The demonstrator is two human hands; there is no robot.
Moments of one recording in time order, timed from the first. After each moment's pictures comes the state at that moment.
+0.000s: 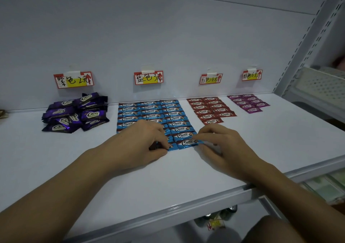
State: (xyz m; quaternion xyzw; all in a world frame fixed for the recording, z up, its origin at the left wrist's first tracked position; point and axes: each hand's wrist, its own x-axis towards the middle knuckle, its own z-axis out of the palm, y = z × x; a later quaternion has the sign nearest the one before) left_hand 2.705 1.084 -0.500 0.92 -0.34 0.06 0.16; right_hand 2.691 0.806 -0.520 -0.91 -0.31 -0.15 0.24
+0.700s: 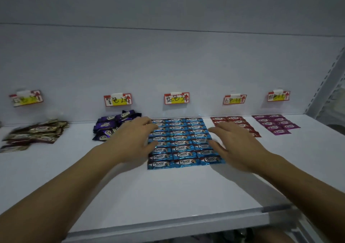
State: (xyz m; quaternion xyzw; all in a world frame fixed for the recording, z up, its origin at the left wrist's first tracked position) left_hand 2.703 1.143 -0.468 0.98 -0.17 0.11 0.03; right_hand 2.716 0.841 -0.466 -0.97 -0.22 -0.11 0.01
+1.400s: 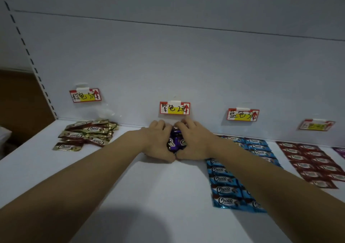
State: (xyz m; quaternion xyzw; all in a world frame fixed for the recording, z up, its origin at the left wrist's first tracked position) left_hand 2.778 1.276 -0.487 0.99 -0.06 -0.10 0.02; right_hand 2.835 1.103 -0.490 -0.91 -0.42 0.00 0.03
